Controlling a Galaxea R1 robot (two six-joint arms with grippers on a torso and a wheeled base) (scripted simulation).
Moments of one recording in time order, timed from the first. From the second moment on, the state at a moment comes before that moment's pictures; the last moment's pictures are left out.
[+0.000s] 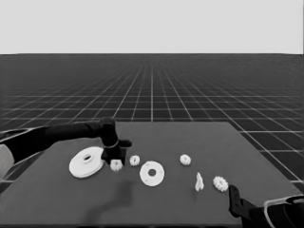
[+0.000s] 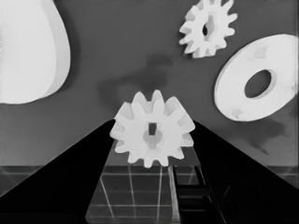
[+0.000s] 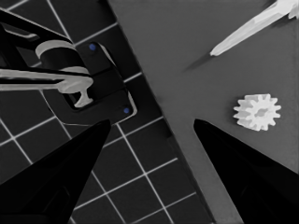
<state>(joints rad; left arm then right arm) 0.00 2.56 -1.28 0.17 1.52 -1.28 -0.35 1.76 -0.39 -0.70 -1.18 0.32</state>
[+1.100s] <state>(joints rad) 0.18 2.96 -1.49 0.36 1.53 -1.47 -0.35 1.76 -0.39 -0.70 -1.18 0.32</state>
